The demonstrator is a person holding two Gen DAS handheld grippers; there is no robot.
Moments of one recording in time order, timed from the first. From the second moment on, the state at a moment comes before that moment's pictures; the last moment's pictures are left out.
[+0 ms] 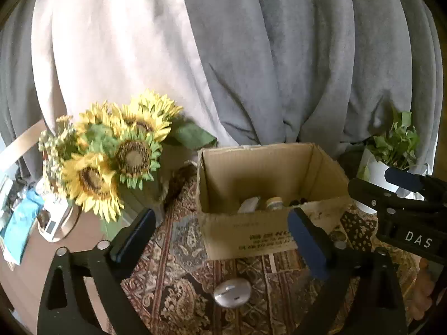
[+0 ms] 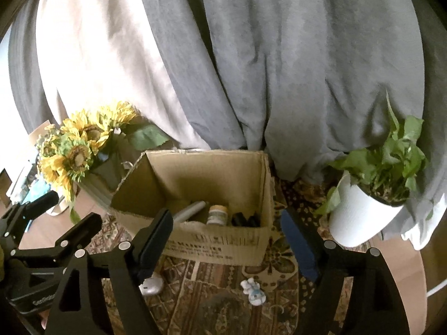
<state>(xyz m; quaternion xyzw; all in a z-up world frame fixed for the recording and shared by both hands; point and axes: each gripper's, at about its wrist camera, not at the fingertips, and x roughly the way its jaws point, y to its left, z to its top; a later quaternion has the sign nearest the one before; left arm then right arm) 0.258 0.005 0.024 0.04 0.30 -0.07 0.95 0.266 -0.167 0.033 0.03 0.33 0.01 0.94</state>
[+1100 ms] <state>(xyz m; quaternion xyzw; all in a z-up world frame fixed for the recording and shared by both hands) 0.212 0.008 -0.080 0.03 0.37 -0.06 0.92 0.212 -0.170 -0.048 0.02 0.36 -0.03 0.93</state>
